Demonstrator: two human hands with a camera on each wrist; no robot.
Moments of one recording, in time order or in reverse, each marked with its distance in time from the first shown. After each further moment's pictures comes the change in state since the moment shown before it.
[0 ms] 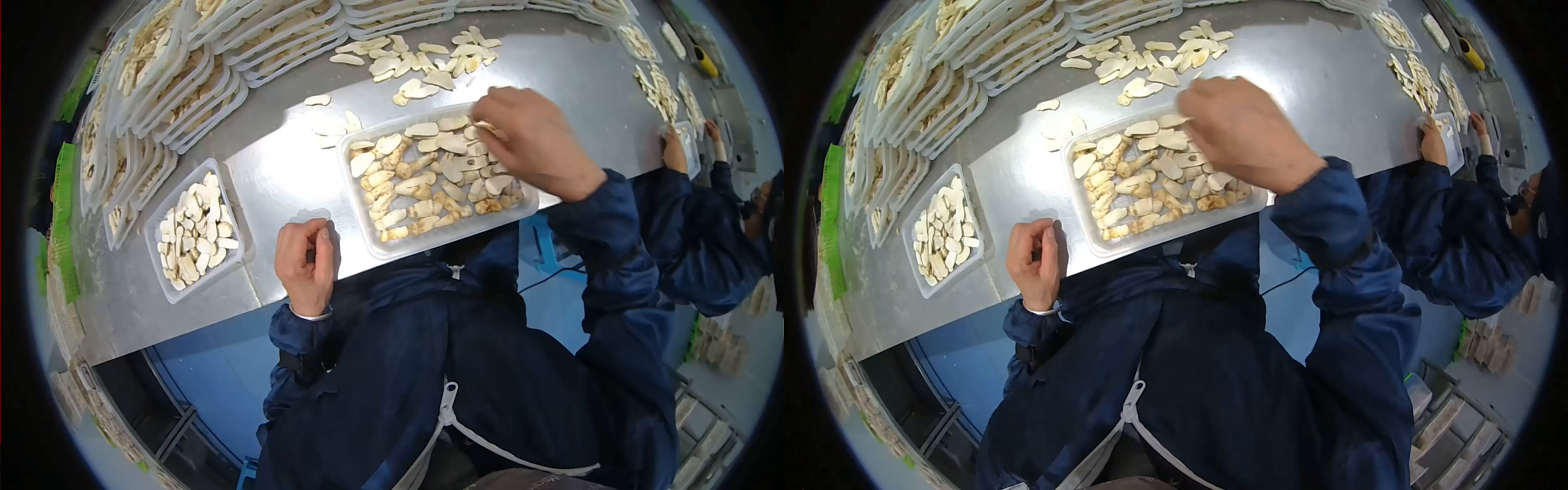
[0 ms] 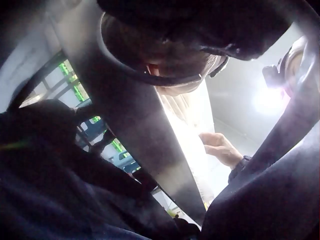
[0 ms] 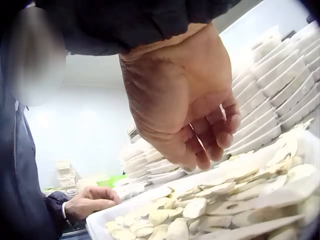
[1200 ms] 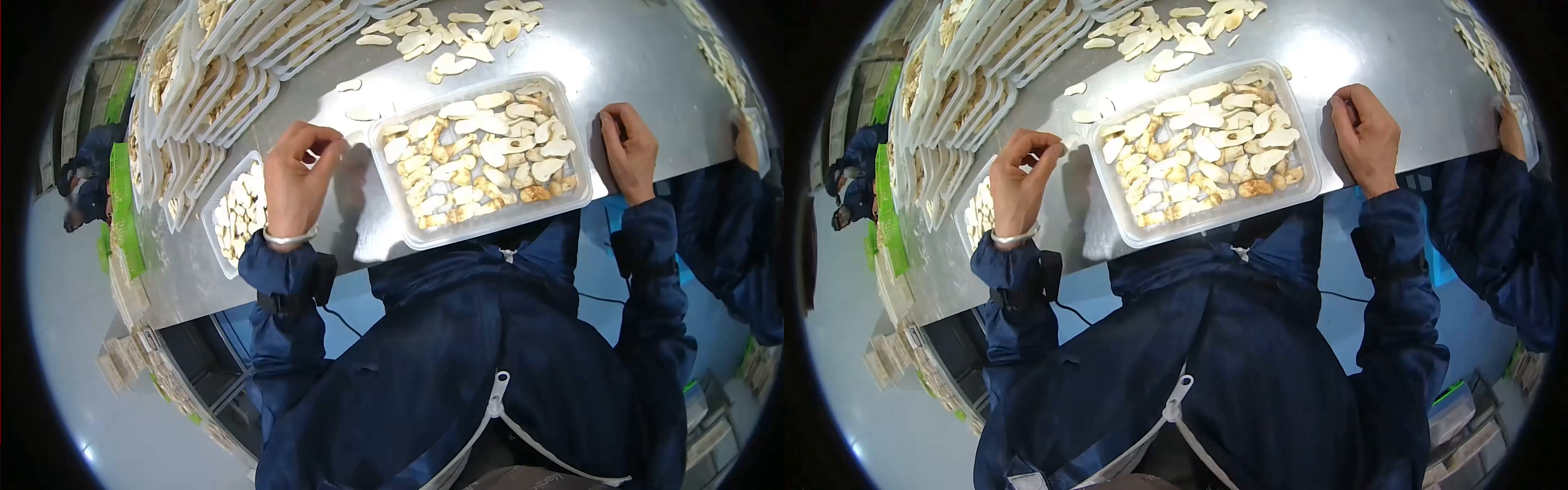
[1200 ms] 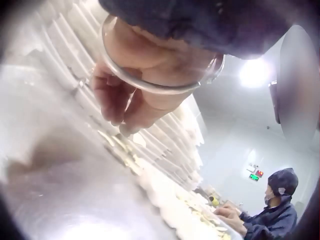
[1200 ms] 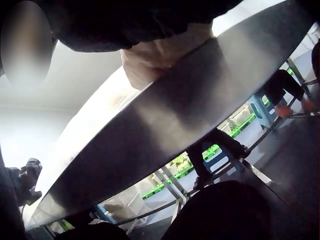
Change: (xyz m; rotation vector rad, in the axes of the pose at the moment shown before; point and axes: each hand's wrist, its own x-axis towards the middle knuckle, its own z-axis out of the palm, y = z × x) left_hand 0.122 0.022 -0.016 0.108 -0.351 -0.033; right_hand -0.109 0.079 0.074 0.205 0.471 0.595
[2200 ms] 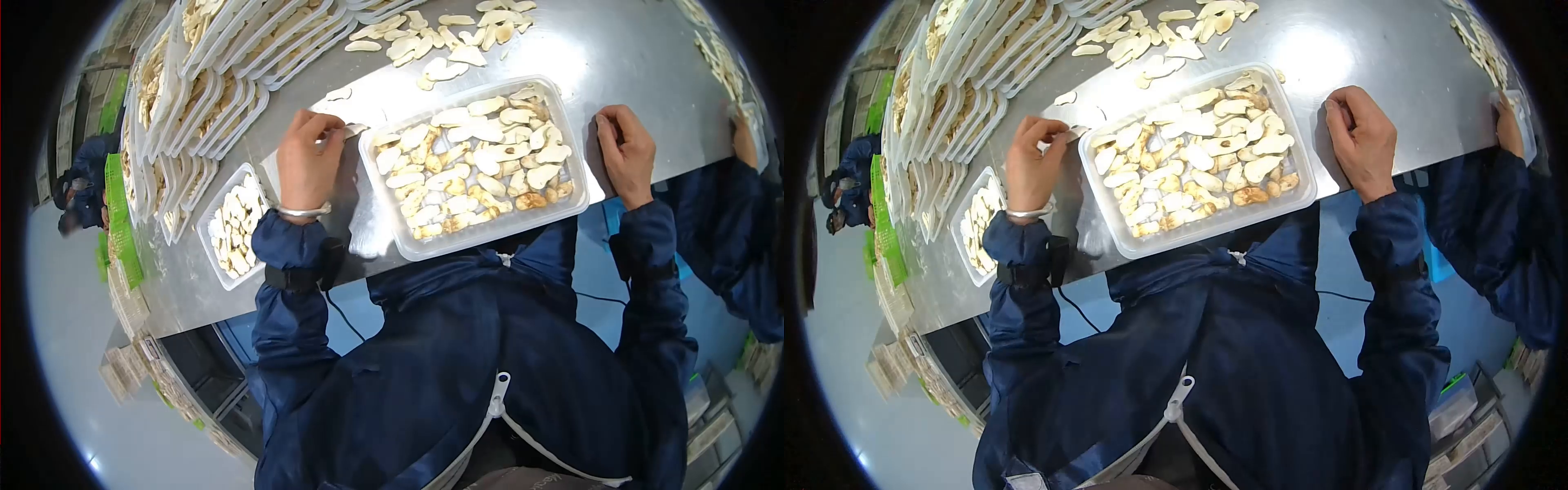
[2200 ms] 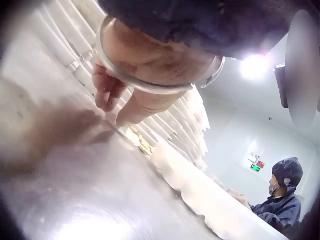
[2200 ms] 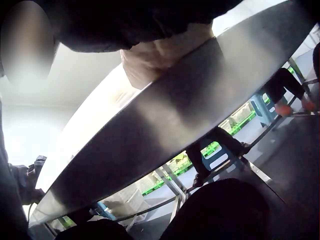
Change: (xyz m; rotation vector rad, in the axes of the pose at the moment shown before) left_hand 0.031 -0.029 0.029 0.162 0.062 0.070; right_hand 0.002 -0.004 -0.002 0.017 -0.020 0.012
